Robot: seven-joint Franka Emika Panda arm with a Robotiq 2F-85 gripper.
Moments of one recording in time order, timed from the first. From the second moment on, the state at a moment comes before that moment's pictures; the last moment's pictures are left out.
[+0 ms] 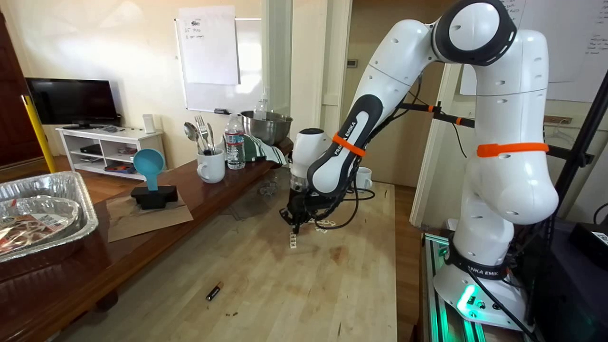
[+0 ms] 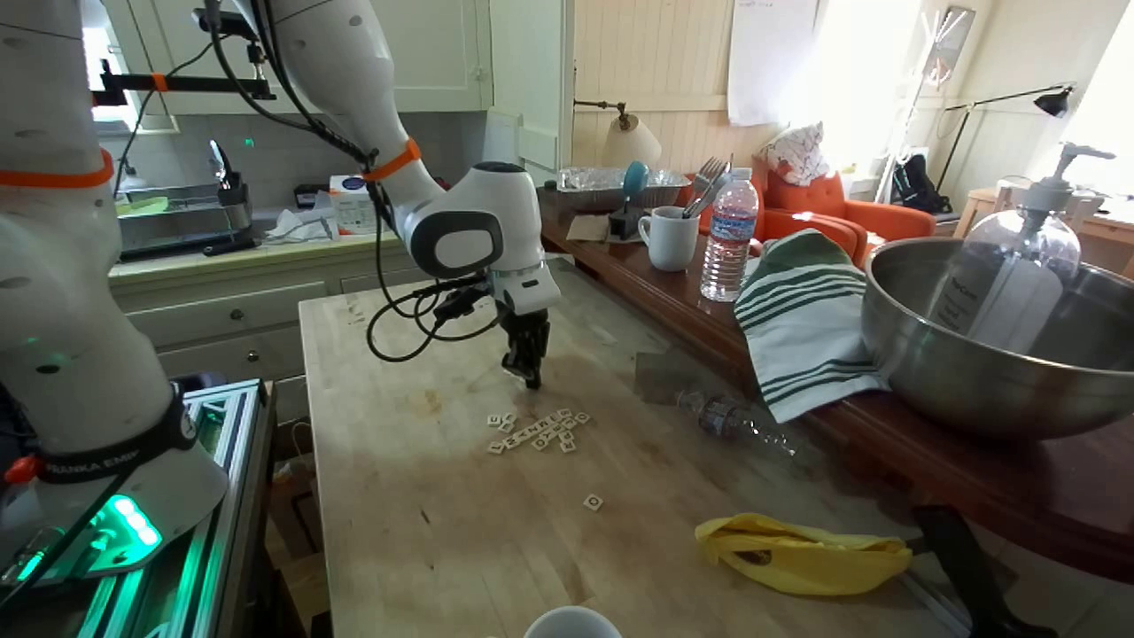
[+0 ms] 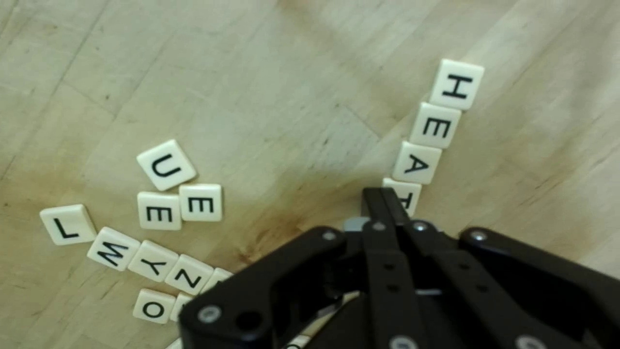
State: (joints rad) arm 0.12 0.21 -0.10 -2.51 -0.03 2.85 0.81
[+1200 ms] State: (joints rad) arm 0.14 0.16 -0.11 -2.51 -0.10 2.84 0.80
